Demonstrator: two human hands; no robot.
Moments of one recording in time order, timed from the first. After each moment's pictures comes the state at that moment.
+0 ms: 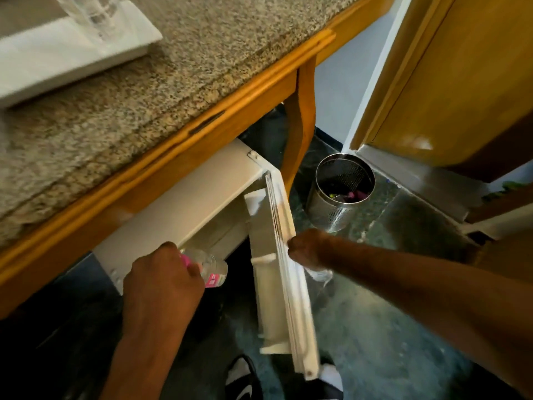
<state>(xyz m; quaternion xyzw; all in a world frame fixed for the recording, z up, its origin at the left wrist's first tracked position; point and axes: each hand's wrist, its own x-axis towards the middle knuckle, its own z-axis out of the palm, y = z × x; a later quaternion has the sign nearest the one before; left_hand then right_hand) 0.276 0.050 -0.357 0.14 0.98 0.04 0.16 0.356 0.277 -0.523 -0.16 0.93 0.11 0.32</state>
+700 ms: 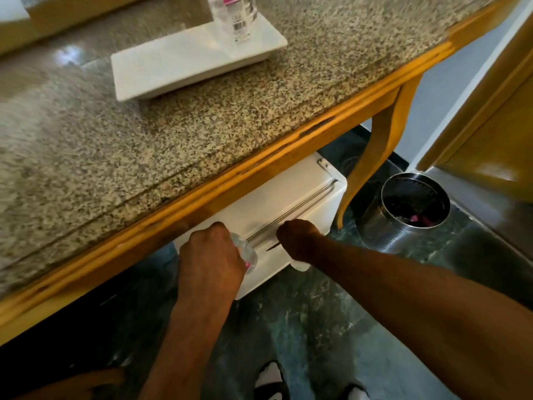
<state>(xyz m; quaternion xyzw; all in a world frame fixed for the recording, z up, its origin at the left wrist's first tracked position) 0.229 0.013 -0.353 0.15 0.98 -0.01 0.13 0.223 0.173 -0.508 0.05 0.97 -0.09 0.23</state>
